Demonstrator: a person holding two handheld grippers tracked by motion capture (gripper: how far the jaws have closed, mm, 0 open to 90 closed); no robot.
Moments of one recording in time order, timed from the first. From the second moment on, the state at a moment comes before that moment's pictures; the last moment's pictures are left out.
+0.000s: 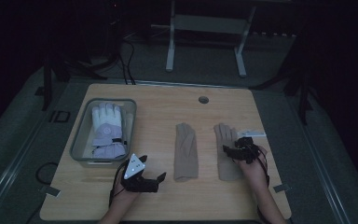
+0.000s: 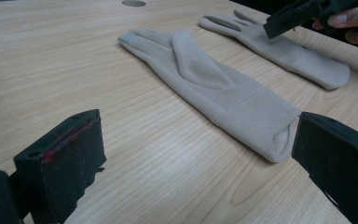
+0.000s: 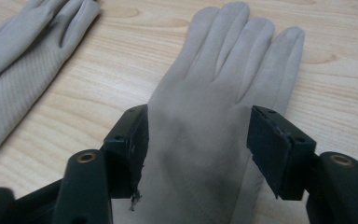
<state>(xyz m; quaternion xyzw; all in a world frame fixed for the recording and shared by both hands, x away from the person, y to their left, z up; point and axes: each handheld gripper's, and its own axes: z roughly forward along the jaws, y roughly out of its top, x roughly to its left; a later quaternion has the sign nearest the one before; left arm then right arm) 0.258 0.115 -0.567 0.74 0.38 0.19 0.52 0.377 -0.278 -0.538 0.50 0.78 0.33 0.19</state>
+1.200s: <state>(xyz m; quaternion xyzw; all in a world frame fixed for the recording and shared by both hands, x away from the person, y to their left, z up) 0.258 0.115 -0.567 0.75 0.37 0.19 0.52 0.367 -0.249 -0.489 0.53 0.75 0.34 0.22</state>
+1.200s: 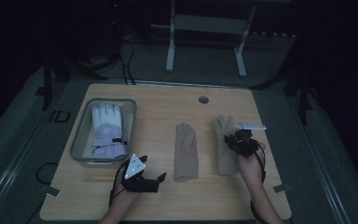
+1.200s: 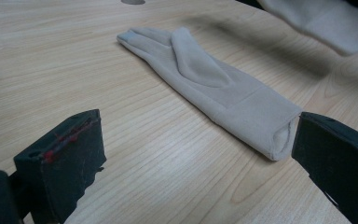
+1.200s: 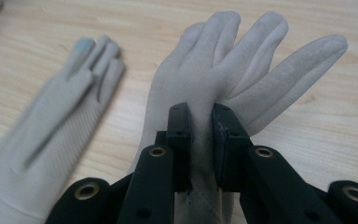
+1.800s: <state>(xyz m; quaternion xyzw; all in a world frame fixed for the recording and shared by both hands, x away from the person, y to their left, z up) 0.258 0.117 -0.566 0.74 0.38 0.19 0.52 0.363 -0.202 -0.462 0.52 0.73 0.38 0.20</state>
